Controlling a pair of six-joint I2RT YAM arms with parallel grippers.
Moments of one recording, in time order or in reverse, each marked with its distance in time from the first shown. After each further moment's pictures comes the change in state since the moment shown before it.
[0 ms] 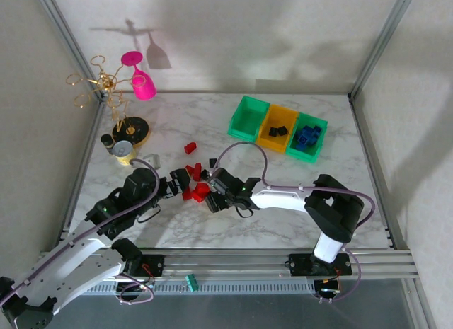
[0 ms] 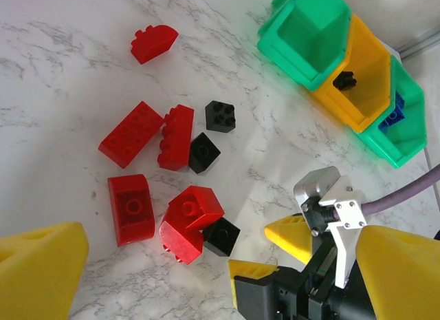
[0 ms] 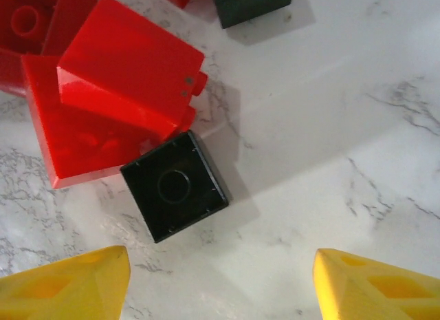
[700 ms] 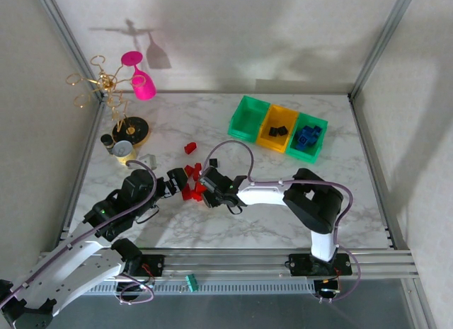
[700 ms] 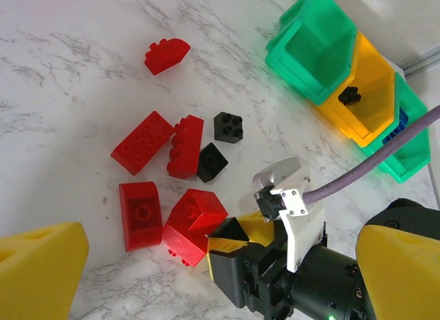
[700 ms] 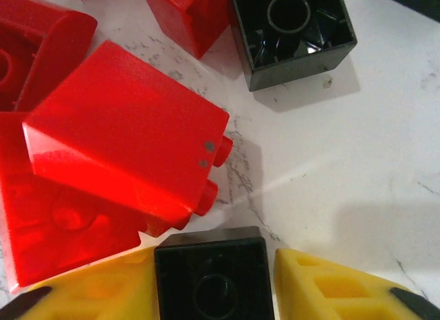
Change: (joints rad) left arm 0.000 -0.020 -0.003 -0.008 -0.041 -0.014; right arm 0.003 0.162 0.115 0.040 0.053 -0.063
